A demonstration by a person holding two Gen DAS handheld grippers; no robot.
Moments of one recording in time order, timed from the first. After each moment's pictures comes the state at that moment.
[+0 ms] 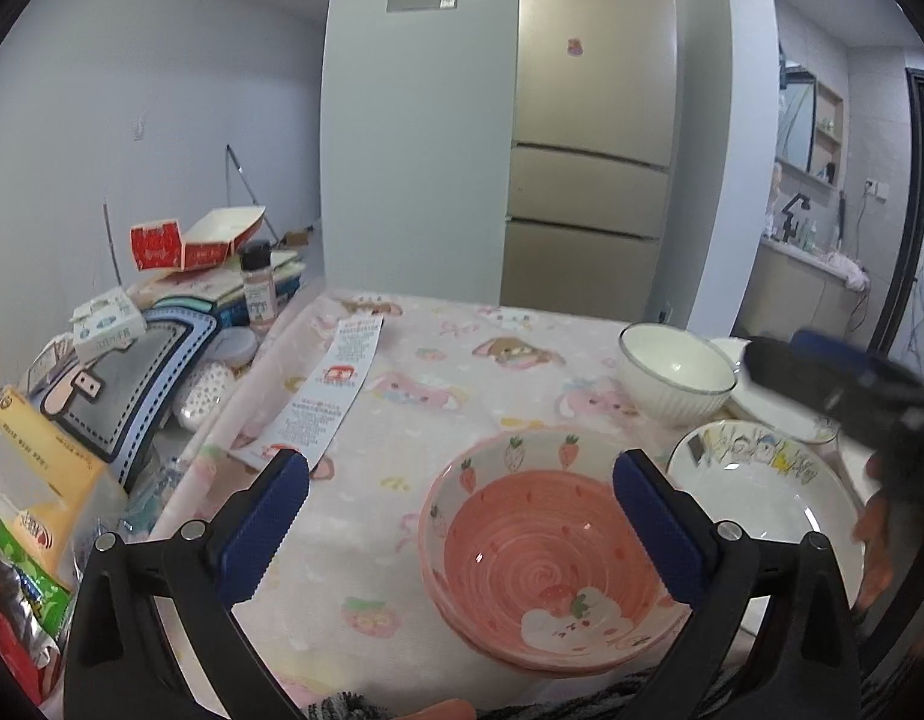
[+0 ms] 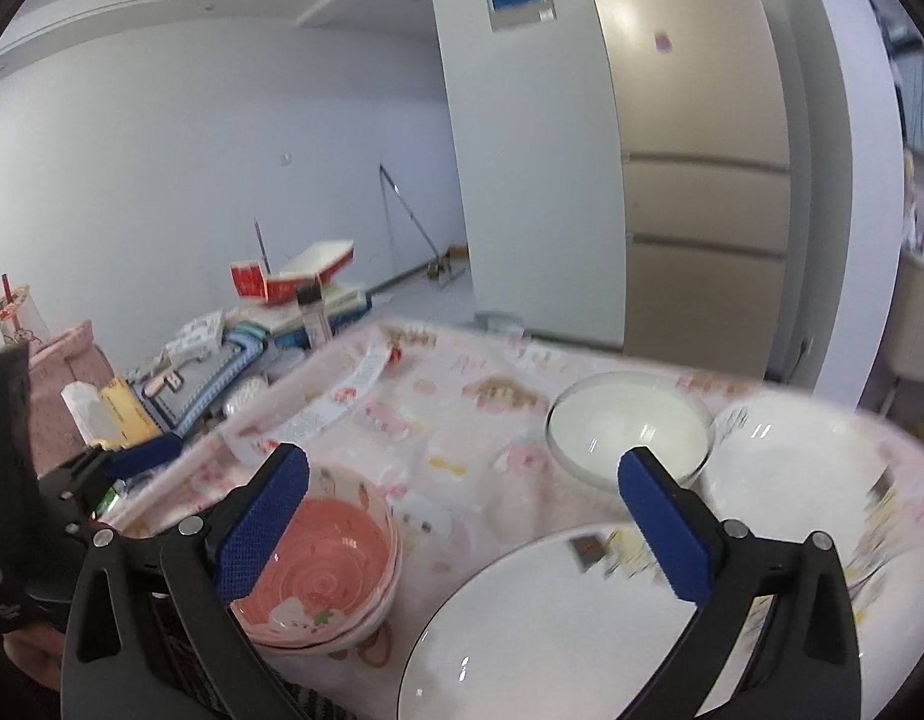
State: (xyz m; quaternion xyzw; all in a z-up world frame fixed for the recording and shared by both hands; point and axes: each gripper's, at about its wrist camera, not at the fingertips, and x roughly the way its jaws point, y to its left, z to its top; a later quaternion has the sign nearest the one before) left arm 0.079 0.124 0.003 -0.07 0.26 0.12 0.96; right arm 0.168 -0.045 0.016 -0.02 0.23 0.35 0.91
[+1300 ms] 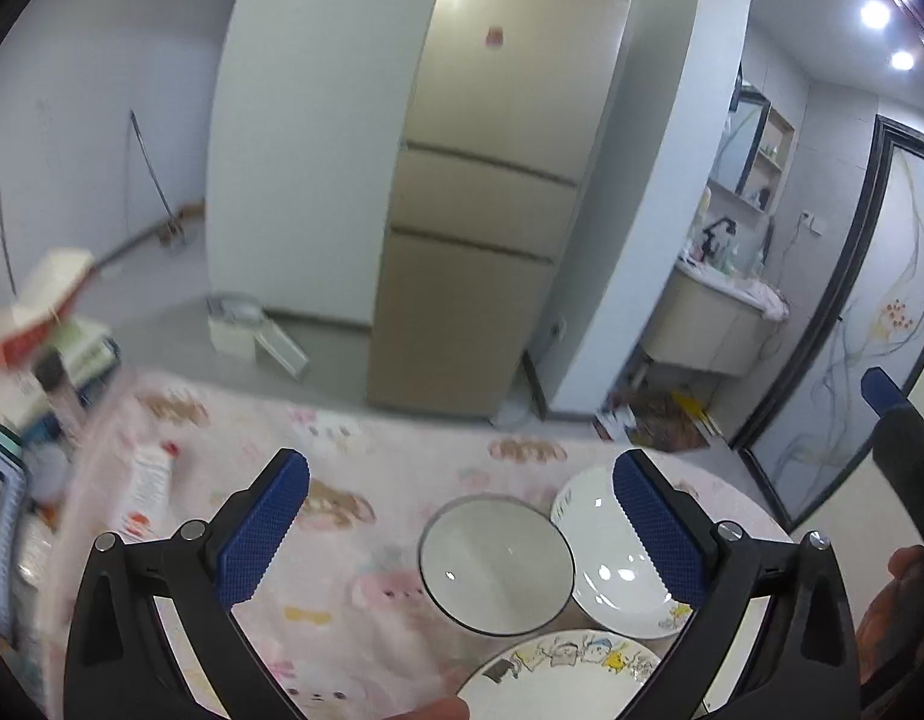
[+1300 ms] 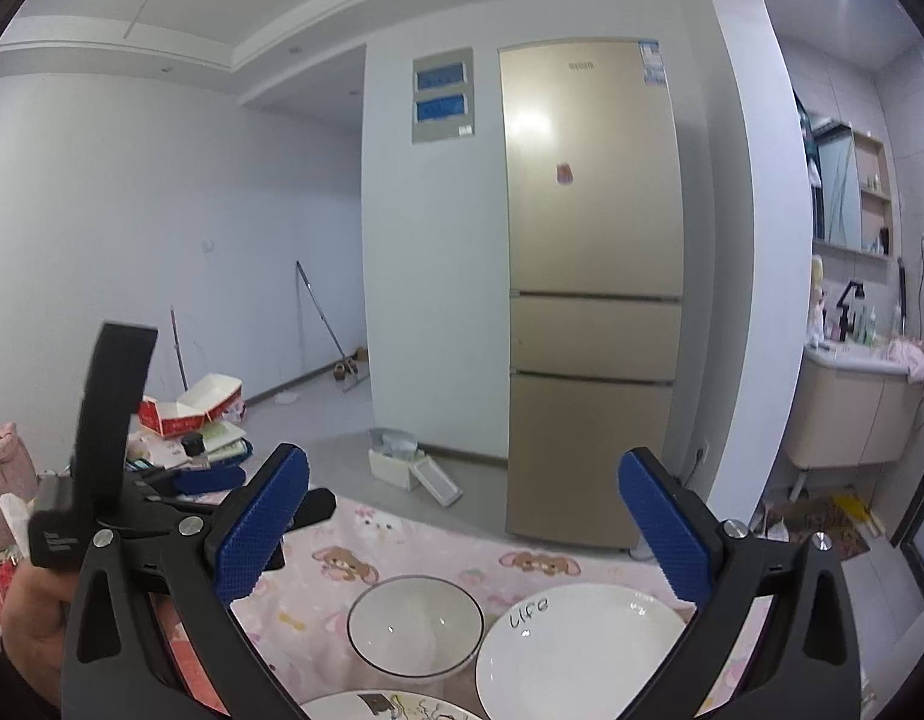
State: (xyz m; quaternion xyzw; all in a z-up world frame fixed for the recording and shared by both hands) left arm 0.268 0.077 0.099 -0.13 0.30 -0.02 0.94; right arm 0.228 -0.126 0.130 -0.02 0.13 0.25 0.96
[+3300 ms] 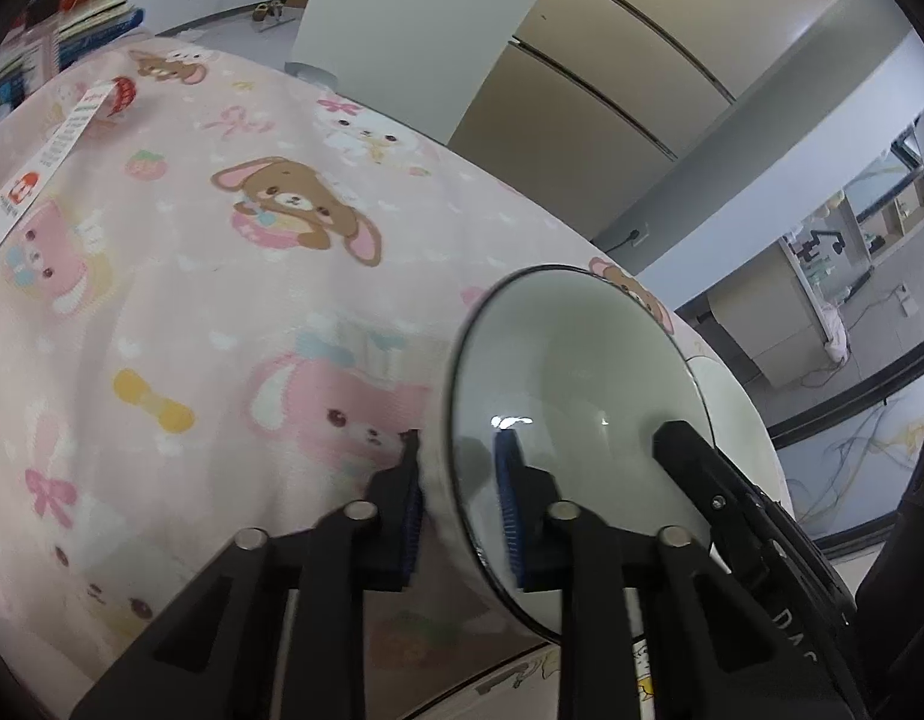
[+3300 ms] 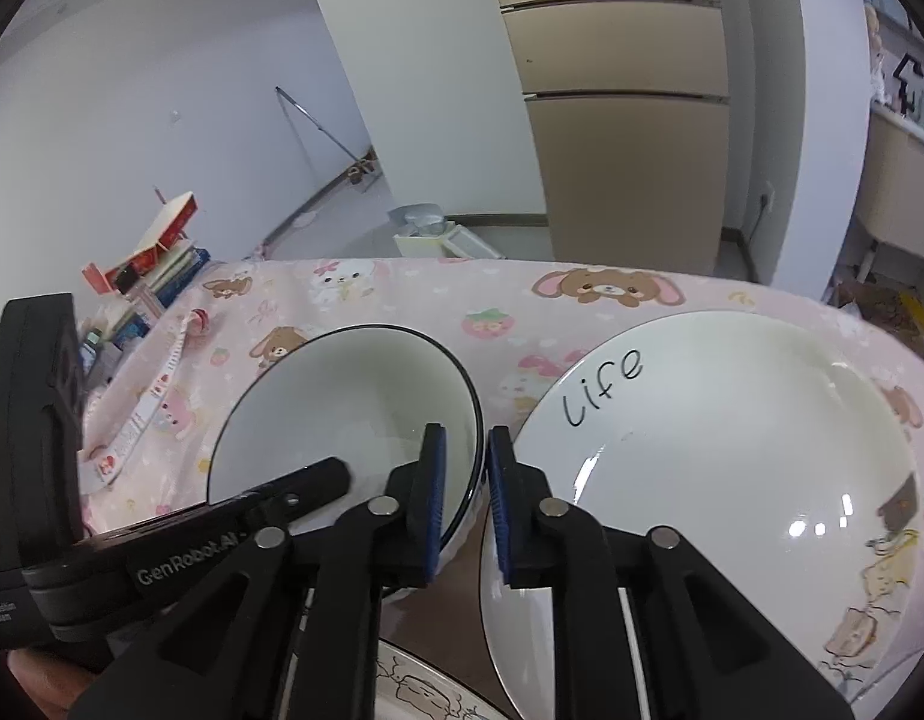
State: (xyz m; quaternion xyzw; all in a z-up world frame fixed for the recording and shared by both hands) left arm 0.315 0.061 -0.084 -0.31 0.45 0.07 0.84; right arm 0.338 -0.093 -0.050 0.00 0.41 0.27 0.87
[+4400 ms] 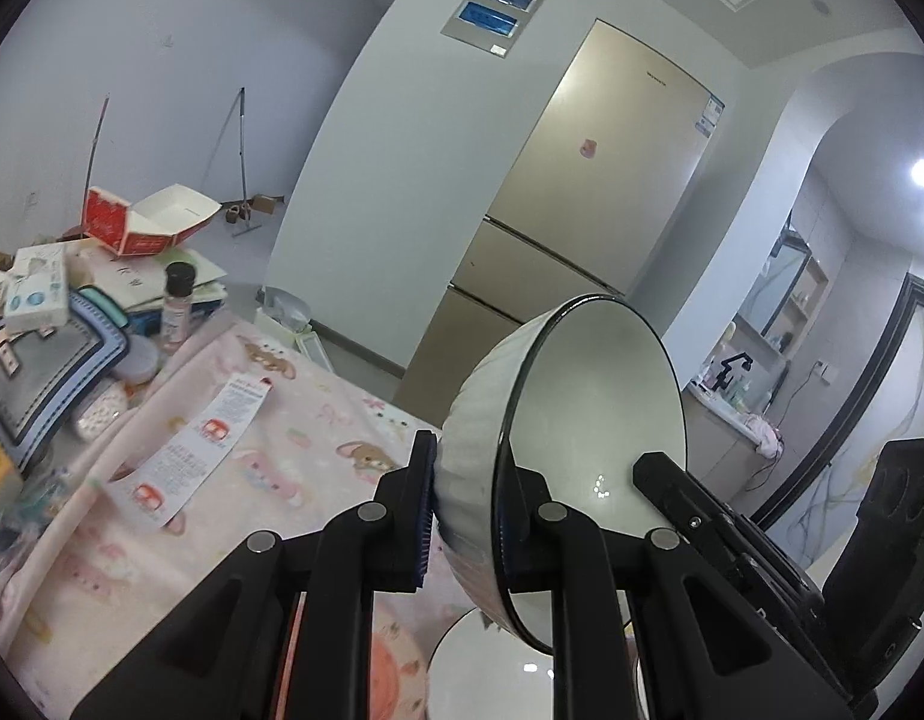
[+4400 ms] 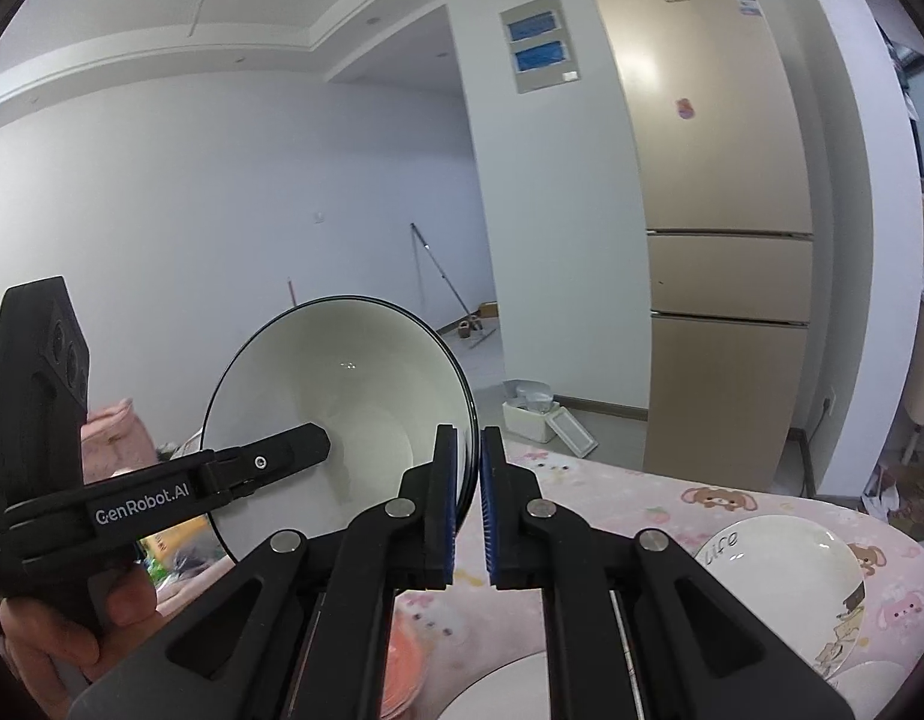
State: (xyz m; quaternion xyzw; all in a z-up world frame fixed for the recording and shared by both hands) left arm 0.104 0.117 0.107 -0.26 0.19 0.06 0.94; right arm 0.180 -0.047 0.103 0.01 0.18 0.39 0.90
